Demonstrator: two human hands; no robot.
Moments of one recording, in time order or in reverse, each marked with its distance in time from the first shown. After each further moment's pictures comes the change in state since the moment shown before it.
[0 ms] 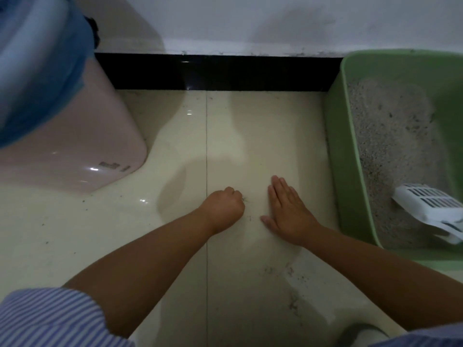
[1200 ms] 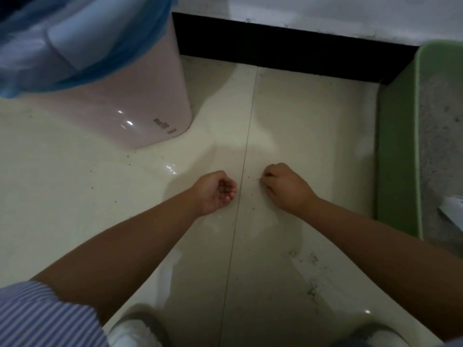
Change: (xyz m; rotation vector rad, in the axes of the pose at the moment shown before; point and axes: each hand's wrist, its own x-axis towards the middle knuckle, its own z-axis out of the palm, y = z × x) left_hand -0.063 -0.032 0.009 -2.262 -0.012 -1.227; right_hand 0.042 -0.055 -0.007 -0.017 0.282 -0.390
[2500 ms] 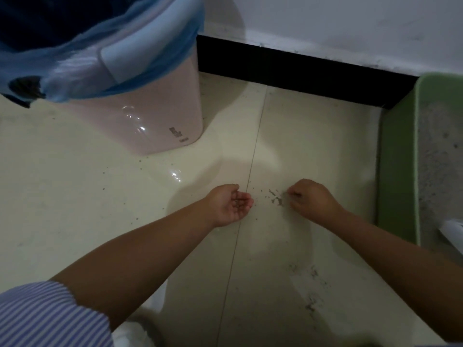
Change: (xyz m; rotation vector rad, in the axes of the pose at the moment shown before) left_hand -0.014 -0.003 0.019 -0.204 0.017 -0.102; right_hand -0.019 0.021 -0.034 0.187 -0.039 0.213
